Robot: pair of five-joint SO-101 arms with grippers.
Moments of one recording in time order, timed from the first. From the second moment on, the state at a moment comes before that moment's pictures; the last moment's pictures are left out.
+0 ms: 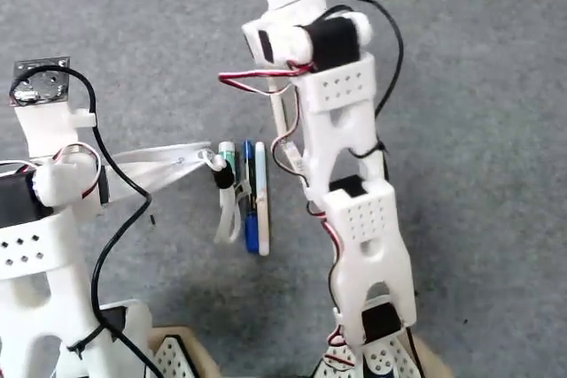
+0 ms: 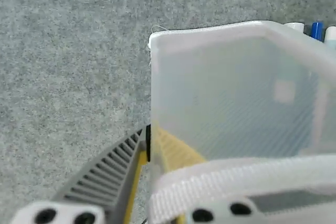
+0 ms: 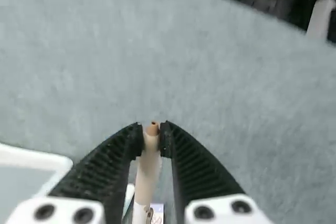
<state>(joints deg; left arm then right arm) -18.3 -43.2 17.1 99.9 -5.8 -19.3 43.1 -91.8 100.9 6.5</state>
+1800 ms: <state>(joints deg) -10.0 -33.2 11.3 100.5 -1.3 -38.7 -11.9 -49.7 90.6 4.2</state>
